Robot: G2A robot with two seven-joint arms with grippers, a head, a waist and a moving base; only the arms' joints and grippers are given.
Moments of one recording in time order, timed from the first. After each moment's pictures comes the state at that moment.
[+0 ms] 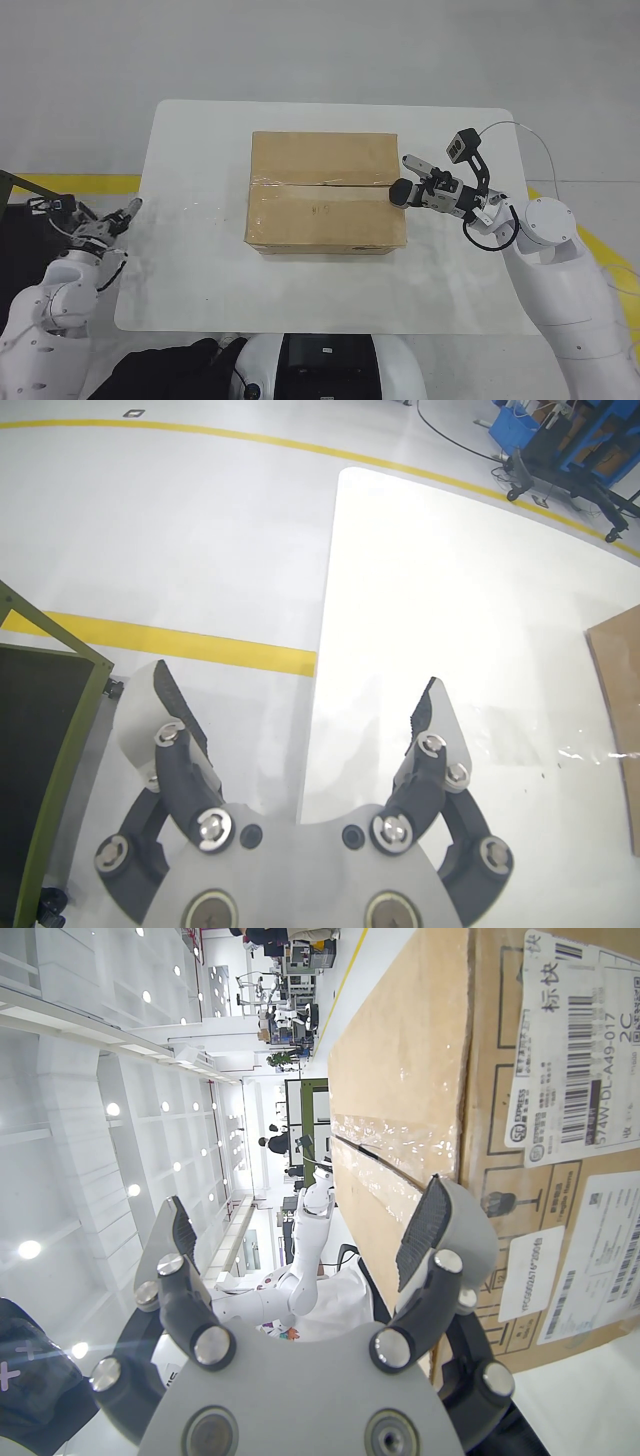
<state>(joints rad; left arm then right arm) 1.54 -1.04 -1.87 -1.56 0.87 -0.20 -0.23 -1.04 -1.03 1.30 -1.57 0.54 0.05 0.93</state>
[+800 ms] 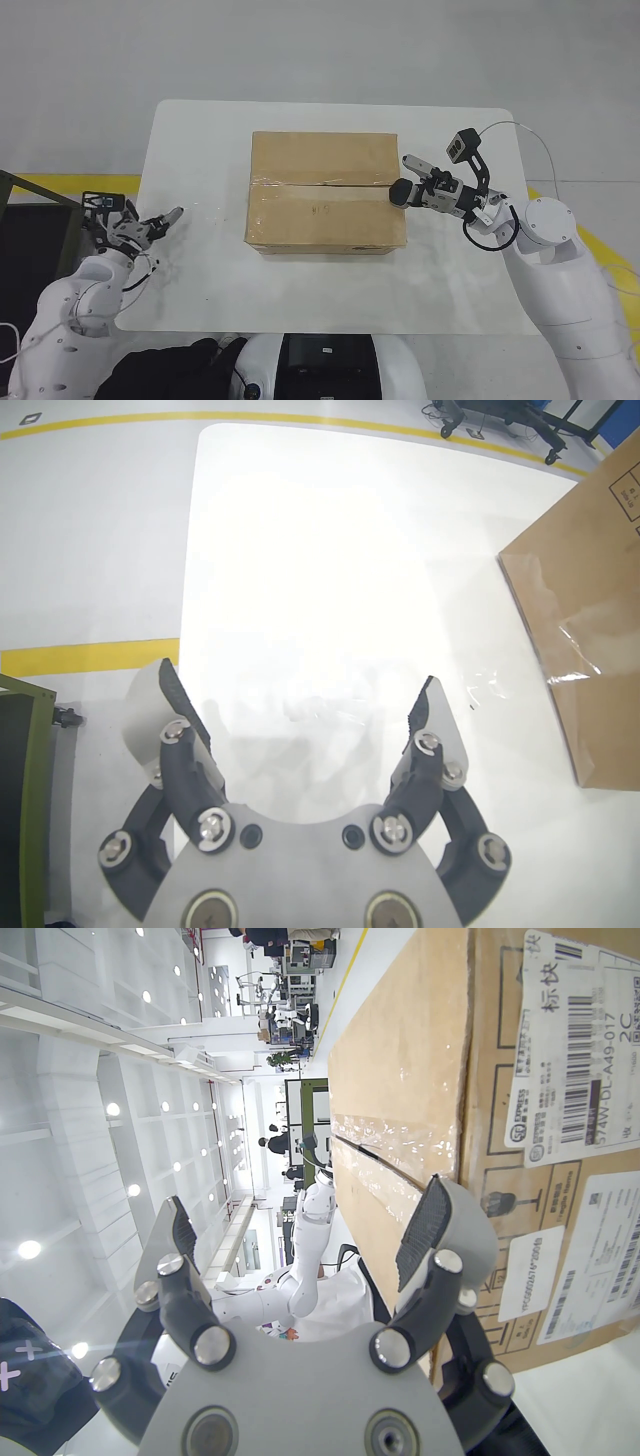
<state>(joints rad) 1.55 -1.04 -1.77 -1.64 0.94 -0.25 -0.32 -1.04 -1.03 1.30 -1.57 0.54 0.05 0.93</state>
